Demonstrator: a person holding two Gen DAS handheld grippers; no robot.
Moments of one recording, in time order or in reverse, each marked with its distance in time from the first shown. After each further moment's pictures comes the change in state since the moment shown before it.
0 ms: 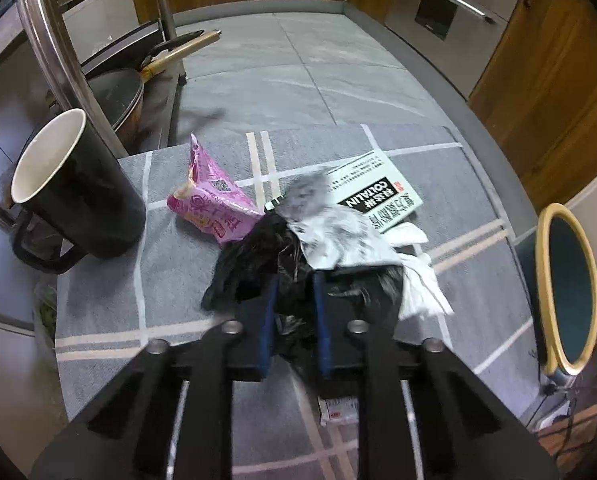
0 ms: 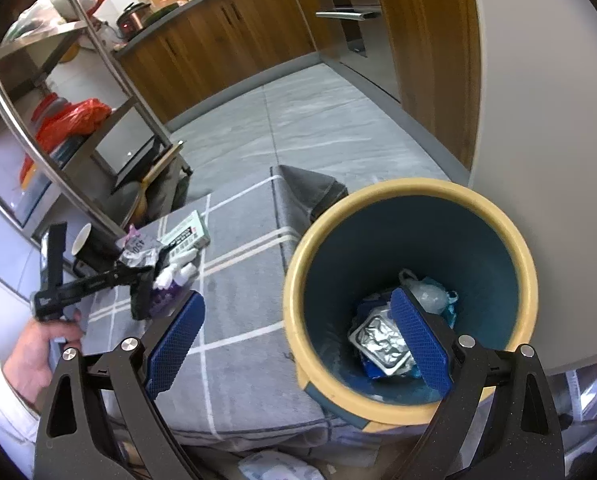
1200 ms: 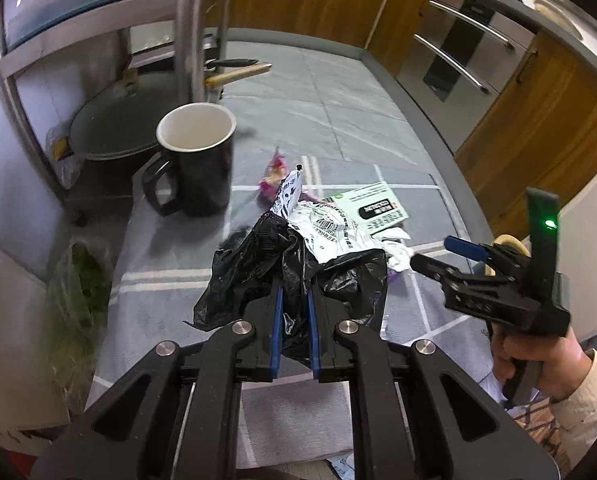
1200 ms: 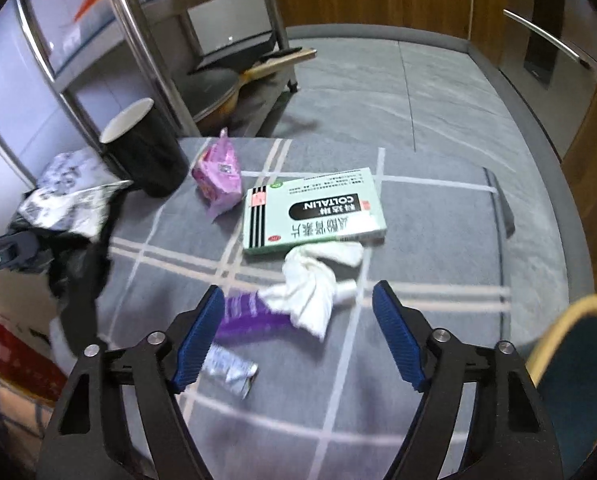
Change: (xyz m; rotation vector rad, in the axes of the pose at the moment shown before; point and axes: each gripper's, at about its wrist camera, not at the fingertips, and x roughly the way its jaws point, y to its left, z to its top) left arm -0.111 0.075 -0.055 -0.174 -0.114 -0.079; right arm 0.184 0.200 0.006 -0.465 0.234 0.092
